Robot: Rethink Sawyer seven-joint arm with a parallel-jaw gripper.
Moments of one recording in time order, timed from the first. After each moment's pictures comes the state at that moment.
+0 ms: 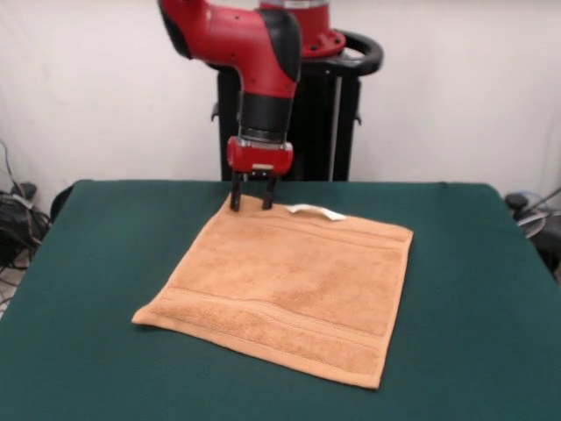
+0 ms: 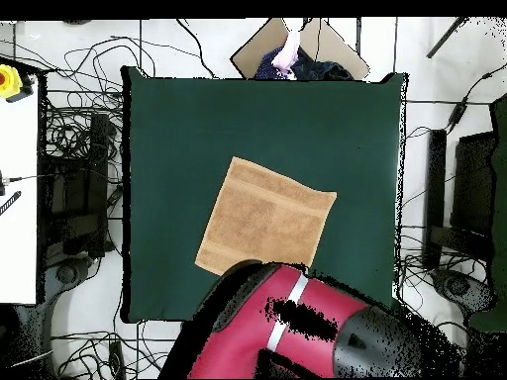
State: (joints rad) arm -0.35 -0.17 -0.32 2.14 -0.46 -0.83 1.41
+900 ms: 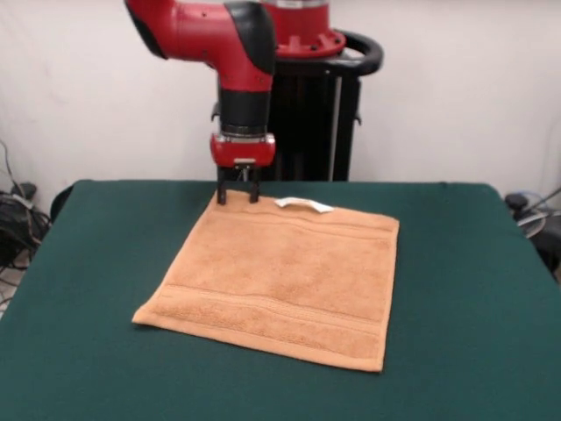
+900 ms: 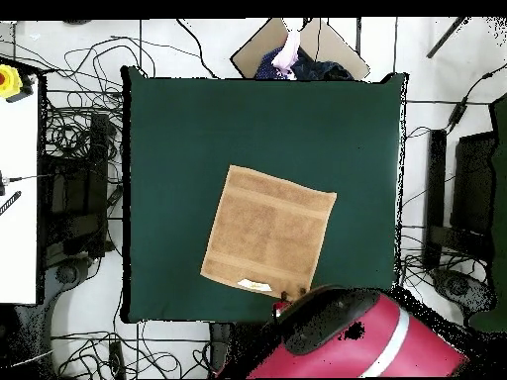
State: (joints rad) arm -0.56 -0.29 -0.22 2.14 -0.59 -0.56 1.41
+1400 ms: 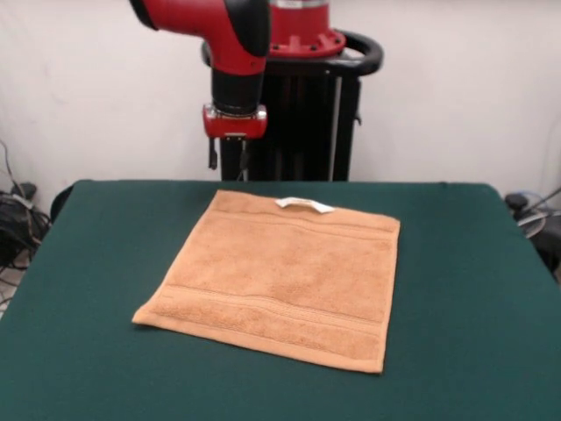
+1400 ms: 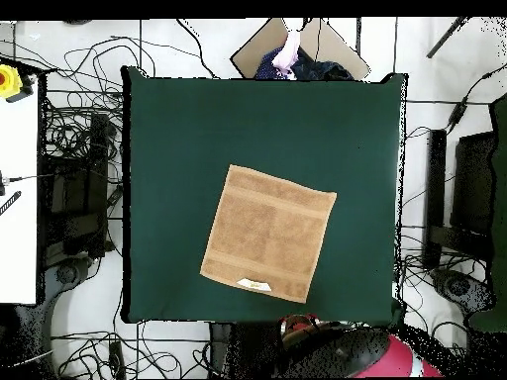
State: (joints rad) arm -0.55 -0.45 -0.22 2.19 -0.53 -0.19 1.41
